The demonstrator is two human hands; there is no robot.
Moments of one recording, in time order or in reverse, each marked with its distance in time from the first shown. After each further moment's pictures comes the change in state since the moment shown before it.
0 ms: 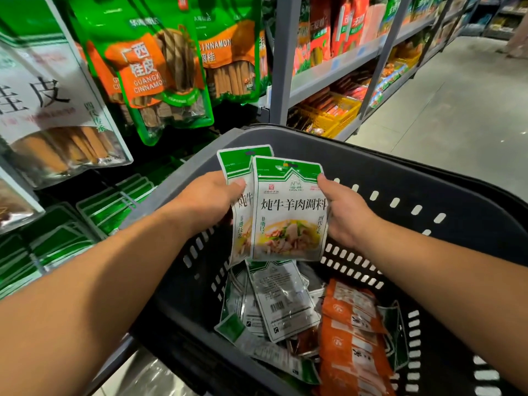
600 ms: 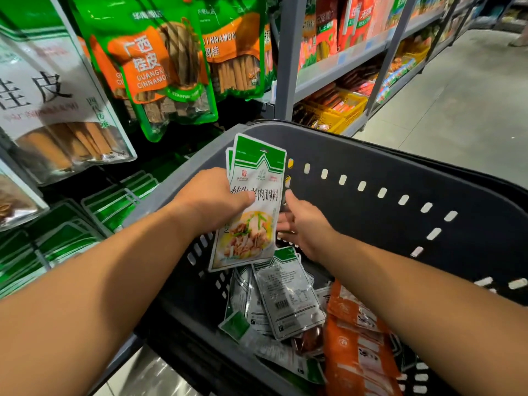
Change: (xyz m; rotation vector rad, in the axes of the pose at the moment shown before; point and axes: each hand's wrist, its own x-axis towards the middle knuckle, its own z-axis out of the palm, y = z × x) left_hand -0.005 0.007 -0.003 0.284 0.034 -0.011; right_hand 0.023 0.059 0.037 -0.304 0.024 0.037
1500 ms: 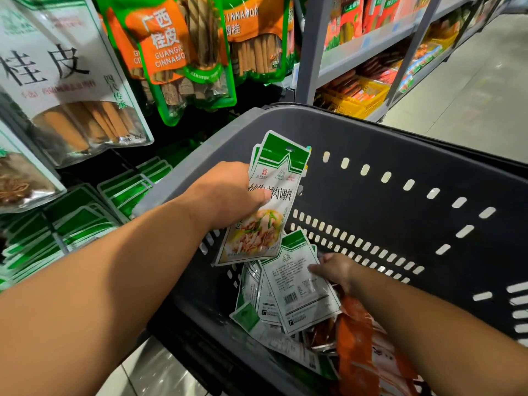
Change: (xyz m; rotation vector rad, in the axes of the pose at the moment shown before) left_hand 0.003 -0.011 -0.001 0.137 -0.087 -0.019; right_hand 0.024 0.124 -0.064 -0.471 -0.017 0.385
